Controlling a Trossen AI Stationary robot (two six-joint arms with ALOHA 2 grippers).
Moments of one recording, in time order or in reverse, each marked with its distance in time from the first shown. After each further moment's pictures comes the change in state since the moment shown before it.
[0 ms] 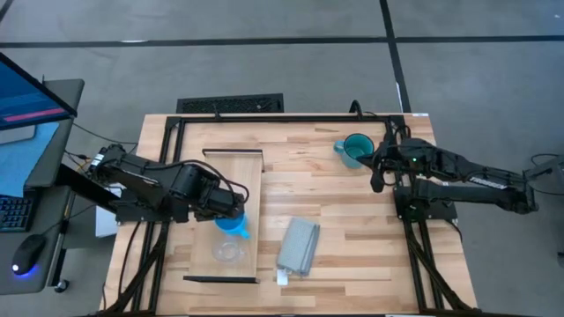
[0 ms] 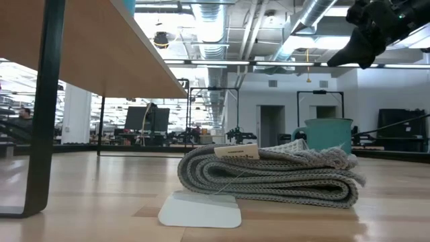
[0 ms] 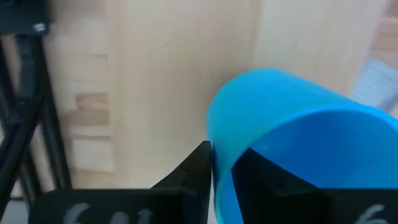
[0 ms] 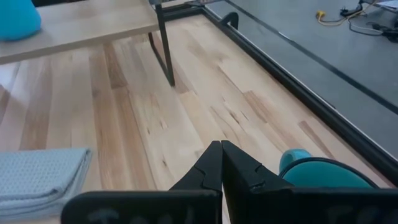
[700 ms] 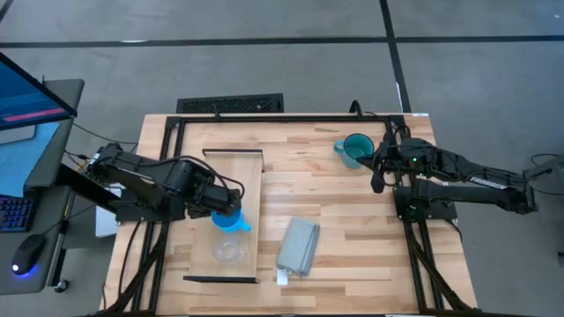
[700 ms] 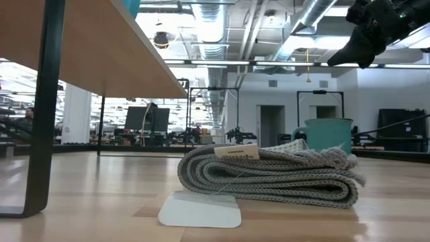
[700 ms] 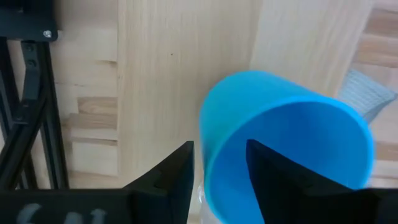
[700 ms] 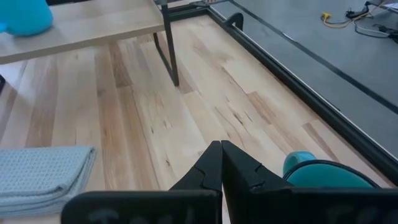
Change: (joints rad) left arm 0.000 -0.018 0.040 -0.050 -0.034 -0.031; right arm 0.000 -0.003 0.000 0.003 -0.019 -0.010
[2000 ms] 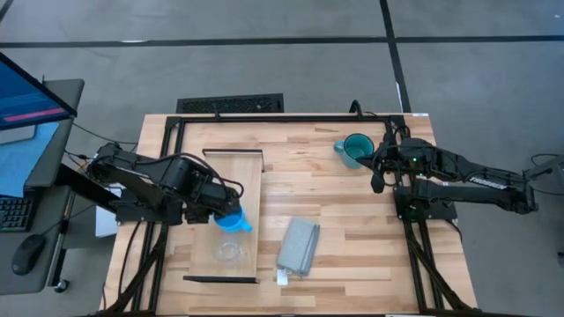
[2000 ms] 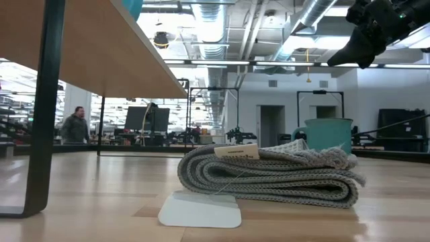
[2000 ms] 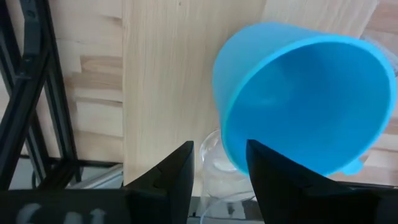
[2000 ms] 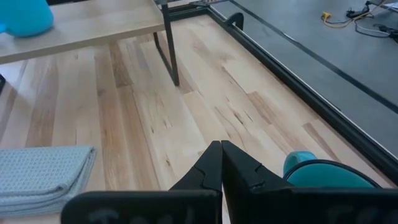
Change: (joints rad) left arm 0.000 0.001 0.043 0.000 0.136 -0.039; right arm 0.000 0.000 -0.001 0.000 0.000 0.001
